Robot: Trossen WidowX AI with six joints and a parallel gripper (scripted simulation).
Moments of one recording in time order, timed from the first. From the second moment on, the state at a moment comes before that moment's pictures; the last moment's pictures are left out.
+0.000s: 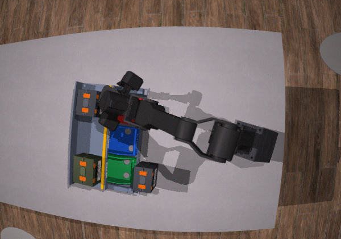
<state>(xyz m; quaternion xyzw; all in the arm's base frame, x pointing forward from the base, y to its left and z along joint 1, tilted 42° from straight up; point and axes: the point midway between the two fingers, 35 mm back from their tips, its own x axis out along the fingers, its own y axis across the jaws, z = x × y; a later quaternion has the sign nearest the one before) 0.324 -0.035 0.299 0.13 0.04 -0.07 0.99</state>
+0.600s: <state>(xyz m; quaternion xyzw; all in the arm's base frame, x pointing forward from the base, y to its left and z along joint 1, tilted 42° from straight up) 0.321 -0.016 0.311 0.07 0.01 -0.04 1.00</state>
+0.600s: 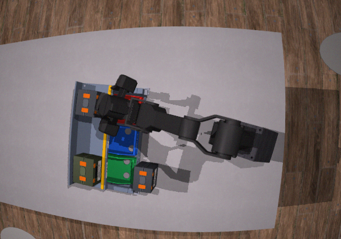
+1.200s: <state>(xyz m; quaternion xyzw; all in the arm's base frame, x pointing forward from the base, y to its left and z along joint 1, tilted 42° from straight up) 0.315 0.005 0.327 0.01 -0.02 0.00 1.00</state>
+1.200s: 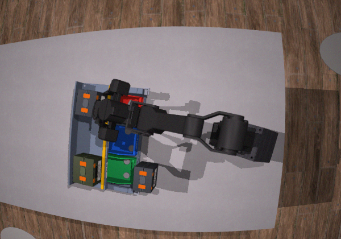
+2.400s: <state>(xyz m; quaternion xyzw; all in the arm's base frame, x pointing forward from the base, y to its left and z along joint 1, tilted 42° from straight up) 0.250 0.011 0.400 0.00 -0.02 0.00 1.00</state>
